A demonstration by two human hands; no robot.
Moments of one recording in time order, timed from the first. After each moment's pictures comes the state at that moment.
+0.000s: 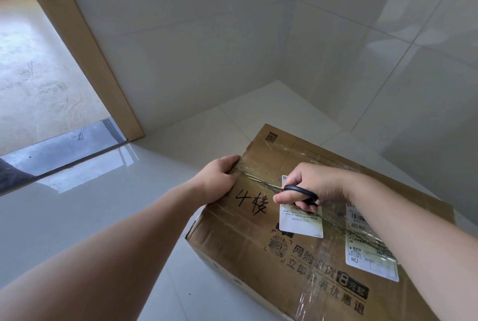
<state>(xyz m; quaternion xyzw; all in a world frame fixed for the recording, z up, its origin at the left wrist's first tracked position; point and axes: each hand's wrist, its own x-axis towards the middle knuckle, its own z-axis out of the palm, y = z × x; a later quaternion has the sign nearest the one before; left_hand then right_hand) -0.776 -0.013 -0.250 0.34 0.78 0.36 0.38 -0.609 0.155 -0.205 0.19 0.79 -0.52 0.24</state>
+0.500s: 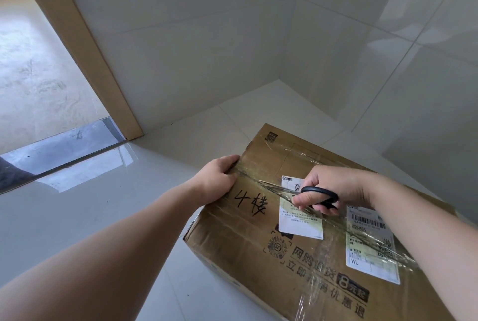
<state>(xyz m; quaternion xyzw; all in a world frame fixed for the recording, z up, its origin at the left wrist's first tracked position) -0.777 -0.012 -0.252 0.34 0.79 0.36 0.37 -0.588 0.175 -0.202 0.22 0.78 -0.52 0.28</state>
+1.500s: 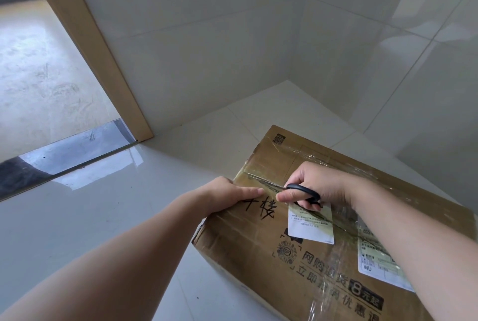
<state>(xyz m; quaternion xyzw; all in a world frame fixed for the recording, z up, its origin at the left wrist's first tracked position) -0.780 -0.017 -0.270 0.21 0.81 0.26 0.49 -0.622 0.158 -0.221 0.18 0.79 -0.54 0.20</state>
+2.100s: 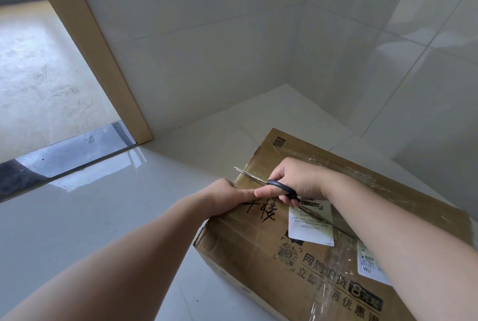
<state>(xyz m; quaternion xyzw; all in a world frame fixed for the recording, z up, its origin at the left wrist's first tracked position) -0.778 -0.018 -0.268 0.25 0.83 0.24 0.44 -0.654 0.139 -0.221 0.21 0.78 -0.55 0.20</state>
